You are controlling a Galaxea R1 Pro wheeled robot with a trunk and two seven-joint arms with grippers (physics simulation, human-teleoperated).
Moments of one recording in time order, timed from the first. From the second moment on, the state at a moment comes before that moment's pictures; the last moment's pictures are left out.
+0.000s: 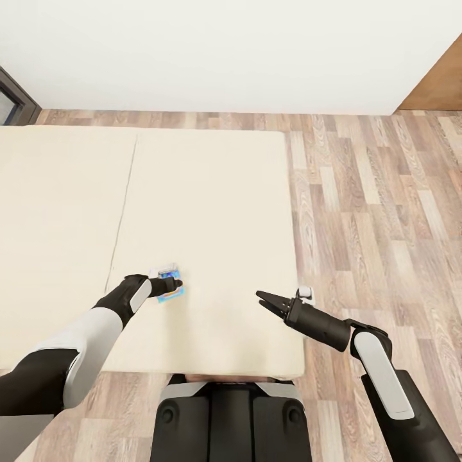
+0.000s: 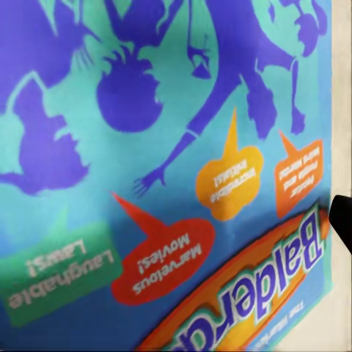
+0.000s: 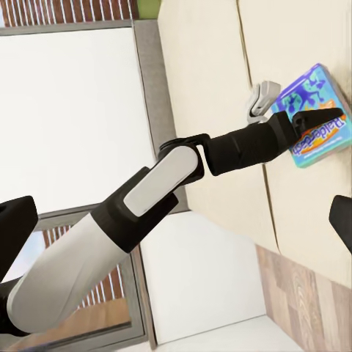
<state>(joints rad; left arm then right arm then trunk) -1.11 0.03 -0.02 -0.33 0.23 0.47 -0.05 -0.40 -0.10 0.03 -1.58 -1.05 0.96 0.49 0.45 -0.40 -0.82</state>
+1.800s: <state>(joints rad) -1.11 0.03 -0.02 -0.33 0.23 0.47 -0.05 -0.40 -0.10 0.03 -1.58 -1.05 0.96 0.49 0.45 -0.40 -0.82</state>
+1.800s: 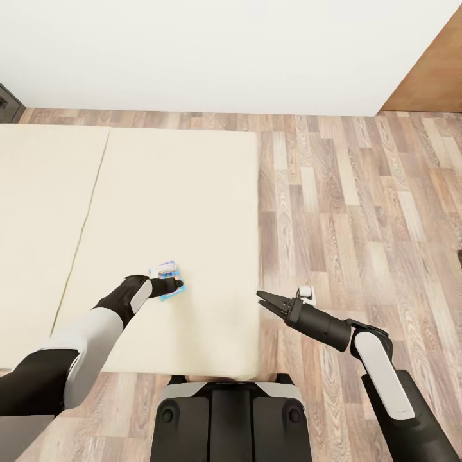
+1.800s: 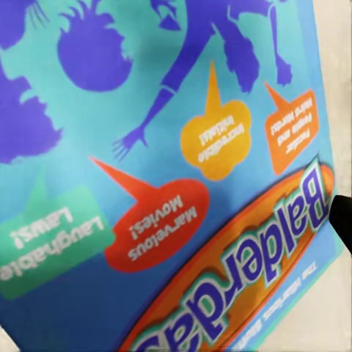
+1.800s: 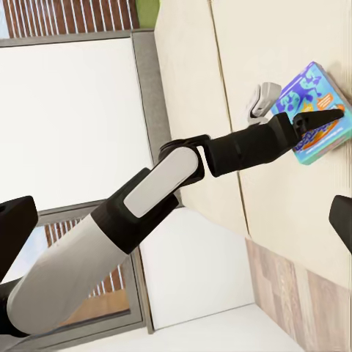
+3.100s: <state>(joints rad) -1.10 0.03 -0.02 -0.33 0.23 0.46 -0.05 -0.40 -0.10 0.03 -1.58 -1.05 0.97 0.49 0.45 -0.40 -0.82</state>
